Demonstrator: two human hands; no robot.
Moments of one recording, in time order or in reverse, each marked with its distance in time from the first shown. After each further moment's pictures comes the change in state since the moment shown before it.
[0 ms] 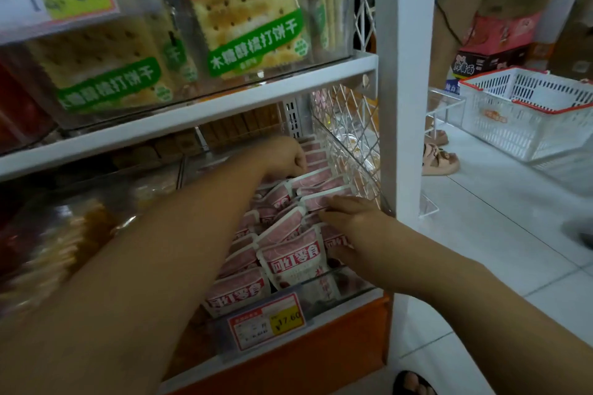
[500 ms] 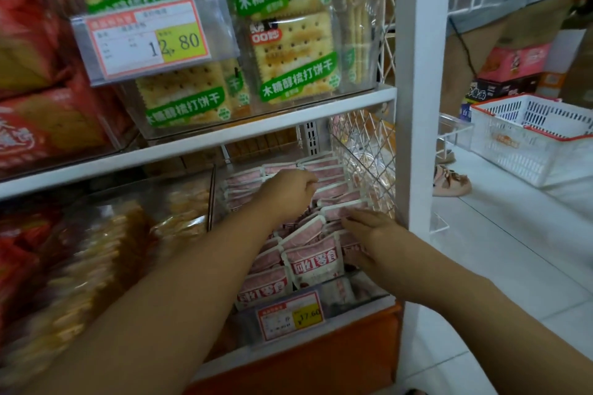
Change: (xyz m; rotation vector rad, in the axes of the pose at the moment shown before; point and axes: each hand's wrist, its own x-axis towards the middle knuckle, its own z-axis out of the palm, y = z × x) left_hand -0.060 0.007 0.022 -0.176 0.211 -0.109; right_hand -0.012 -0.009 -0.002 -0.039 0.025 0.024
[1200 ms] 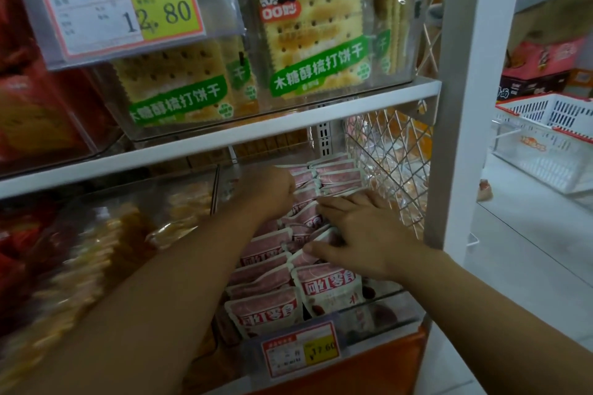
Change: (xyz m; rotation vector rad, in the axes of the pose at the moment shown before) left_hand 0.017 -0.043 -0.008 0.435 0.056 -0.124; right_hand 0.074 0.003 0.015 -0.064 0.034 -0.046
